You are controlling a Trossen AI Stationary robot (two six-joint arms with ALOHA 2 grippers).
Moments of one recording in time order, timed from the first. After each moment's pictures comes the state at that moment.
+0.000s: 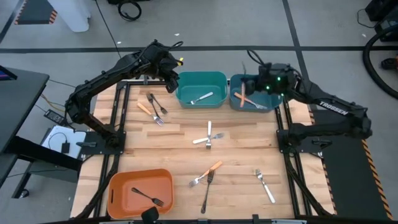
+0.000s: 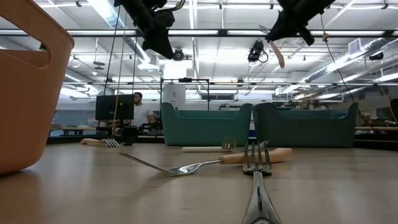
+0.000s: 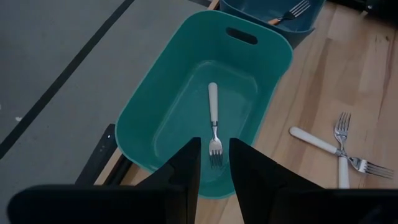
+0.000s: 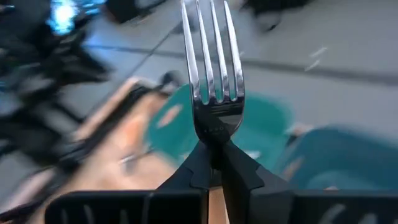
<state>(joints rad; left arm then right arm) 0.64 1.54 1.57 -0.81 0.10 0.15 -0.51 0.95 1.03 -0.48 0.18 0.51</state>
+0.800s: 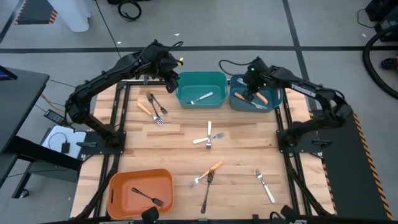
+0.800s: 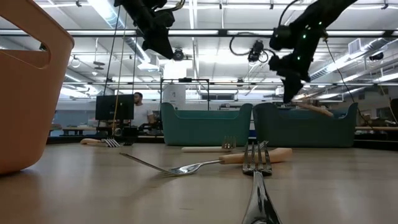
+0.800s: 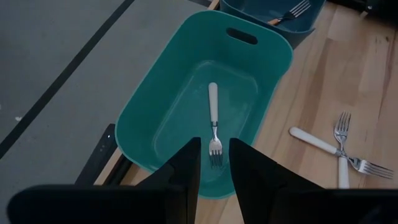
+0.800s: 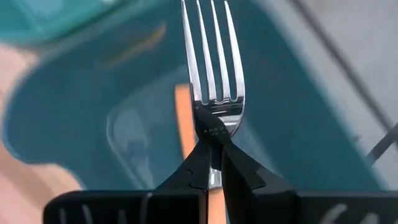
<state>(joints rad) 0.64 1.54 1.57 -0.81 0.10 0.14 -0.81 1.34 1.03 -0.76 0.08 -0.19</state>
